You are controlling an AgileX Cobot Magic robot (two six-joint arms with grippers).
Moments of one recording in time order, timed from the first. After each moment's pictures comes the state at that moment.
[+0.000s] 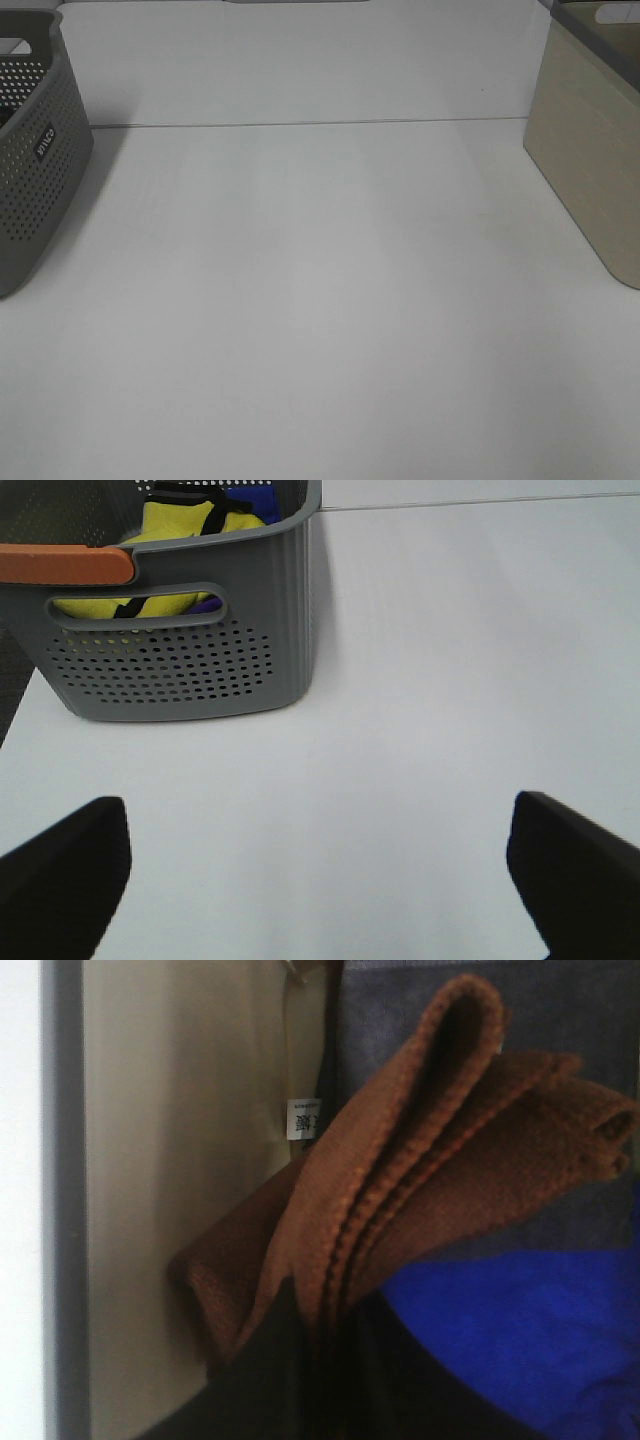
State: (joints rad) left arm 0.01 0.00 -0.50 -0.03 1.05 0.03; right arm -0.26 2.10 -2.02 0.29 1.22 -0.29
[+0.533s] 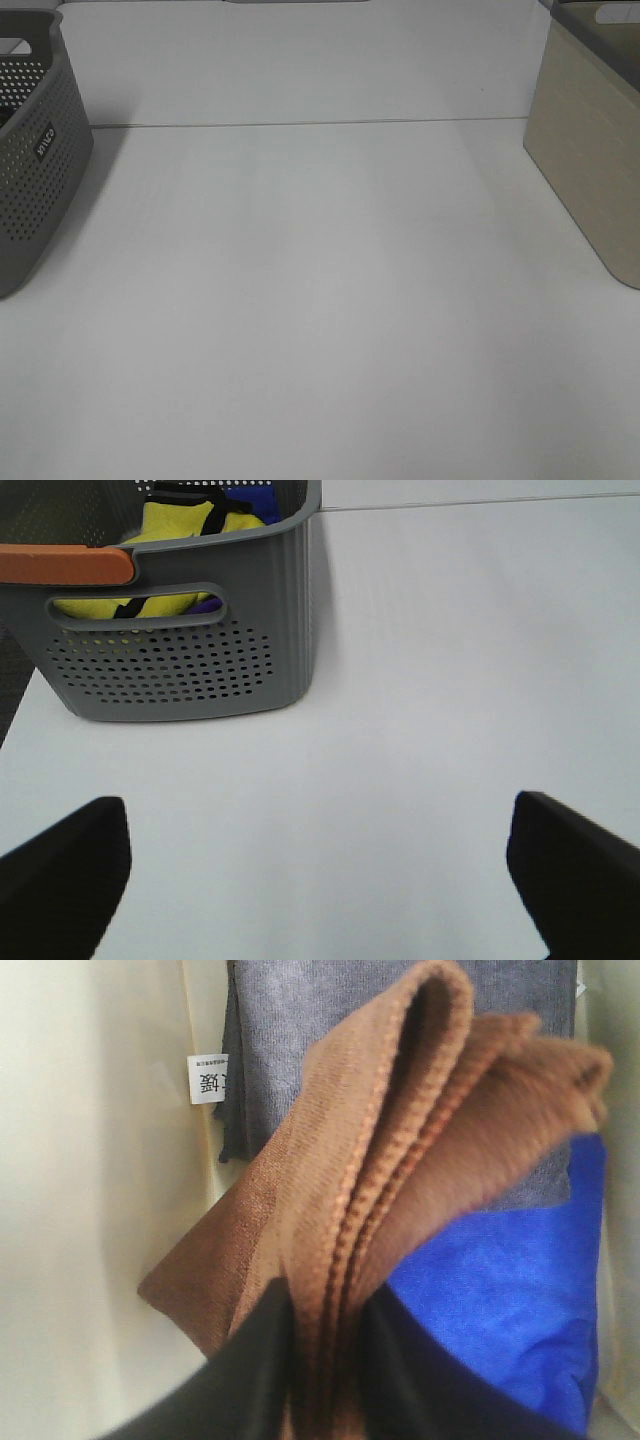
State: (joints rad) left arm 0.01 0.00 -0.50 -0.03 1.05 0.03; right arm -0.26 2.14 -2.02 0.17 1.22 -0.23
